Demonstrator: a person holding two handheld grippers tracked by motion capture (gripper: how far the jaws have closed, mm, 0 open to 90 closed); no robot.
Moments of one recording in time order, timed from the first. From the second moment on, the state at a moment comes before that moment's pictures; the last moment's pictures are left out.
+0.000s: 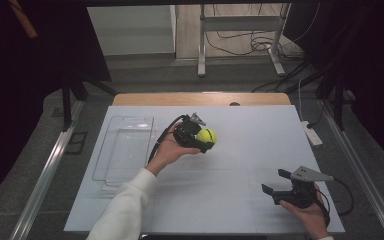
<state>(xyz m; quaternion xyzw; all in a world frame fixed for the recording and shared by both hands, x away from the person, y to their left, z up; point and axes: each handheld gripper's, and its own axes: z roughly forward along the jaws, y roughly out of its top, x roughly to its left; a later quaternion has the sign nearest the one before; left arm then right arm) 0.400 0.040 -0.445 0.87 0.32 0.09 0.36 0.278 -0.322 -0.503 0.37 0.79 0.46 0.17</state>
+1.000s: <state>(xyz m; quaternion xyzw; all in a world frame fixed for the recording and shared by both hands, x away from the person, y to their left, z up) 0.383 0.066 -0.442 0.86 0.32 0.10 0.38 0.279 -0.323 -0.504 0.37 0.79 0.45 0.17</state>
